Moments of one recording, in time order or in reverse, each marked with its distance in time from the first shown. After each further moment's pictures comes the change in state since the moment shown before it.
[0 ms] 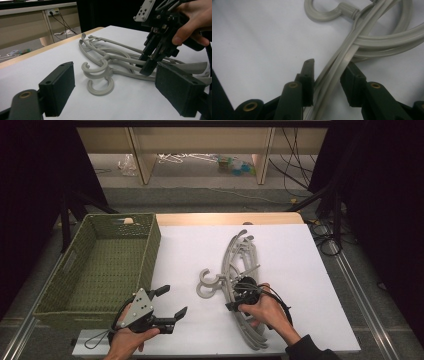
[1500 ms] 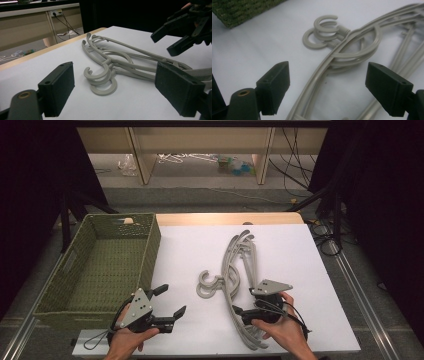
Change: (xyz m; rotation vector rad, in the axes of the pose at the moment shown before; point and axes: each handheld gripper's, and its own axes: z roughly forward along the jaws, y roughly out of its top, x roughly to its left) left arm 0.001 0.000 -0.001 -0.005 0.022 0.006; right arm 0.018 -0.046 -0.043 -0.368 -0.131 -0.101
